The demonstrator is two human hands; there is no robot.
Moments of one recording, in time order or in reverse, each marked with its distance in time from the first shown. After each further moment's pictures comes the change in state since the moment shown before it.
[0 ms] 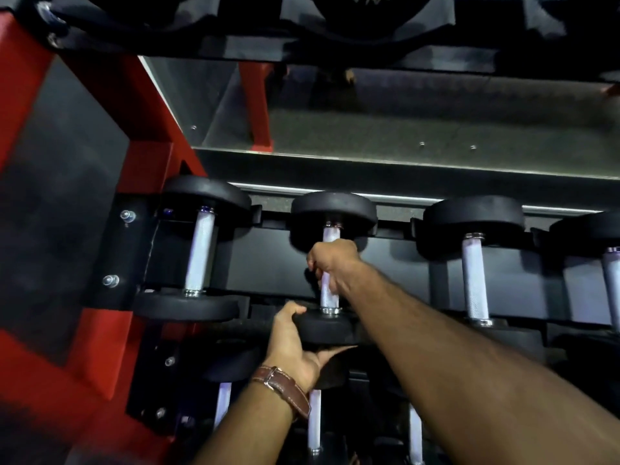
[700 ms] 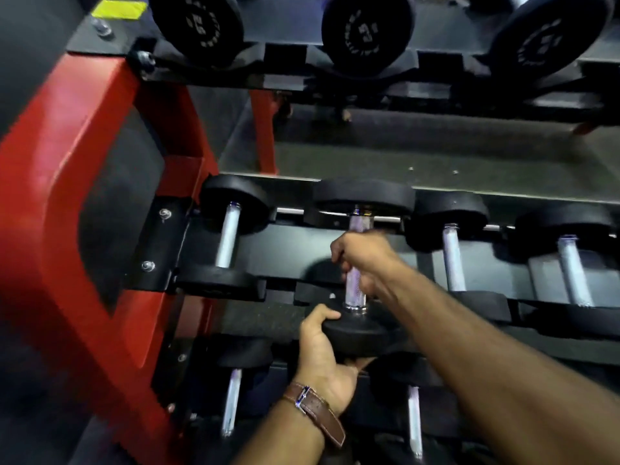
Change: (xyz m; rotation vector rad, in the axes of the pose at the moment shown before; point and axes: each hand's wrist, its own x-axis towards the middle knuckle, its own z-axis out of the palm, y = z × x) left_hand -0.092 -0.058 -0.037 0.007 -0.185 0.082; right_hand -0.132 0.009 -0.053 0.178 -0.014 -0.174
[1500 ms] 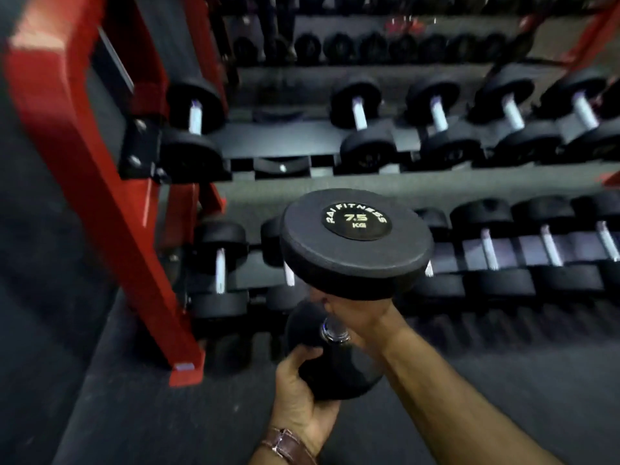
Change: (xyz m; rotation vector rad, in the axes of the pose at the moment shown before) left_hand -0.230 -0.254 -0.261 -0.003 -0.228 0.006; right_hand -0.351 0.306 -0.096 0.149 -0.206 -0.128
